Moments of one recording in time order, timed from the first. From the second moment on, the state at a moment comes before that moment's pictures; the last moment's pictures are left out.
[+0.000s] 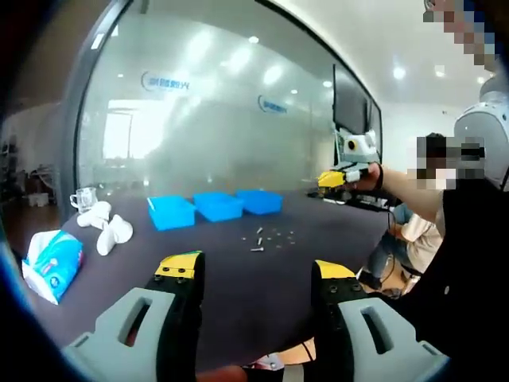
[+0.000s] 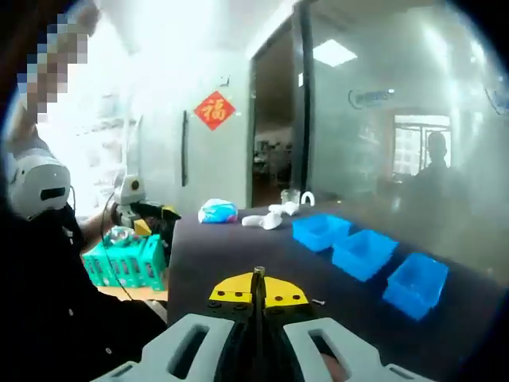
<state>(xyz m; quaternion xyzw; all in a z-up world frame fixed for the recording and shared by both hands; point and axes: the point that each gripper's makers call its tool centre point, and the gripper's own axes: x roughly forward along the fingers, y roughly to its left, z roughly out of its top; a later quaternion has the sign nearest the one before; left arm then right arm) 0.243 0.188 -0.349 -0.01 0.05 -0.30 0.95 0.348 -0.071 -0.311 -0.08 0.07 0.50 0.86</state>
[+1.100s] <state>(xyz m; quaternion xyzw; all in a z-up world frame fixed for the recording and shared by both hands) 0.248 0.181 -0.339 0.00 0.04 -0.29 0.96 0.408 -0.175 -0.283 -0.01 -0.04 0.23 0.97</state>
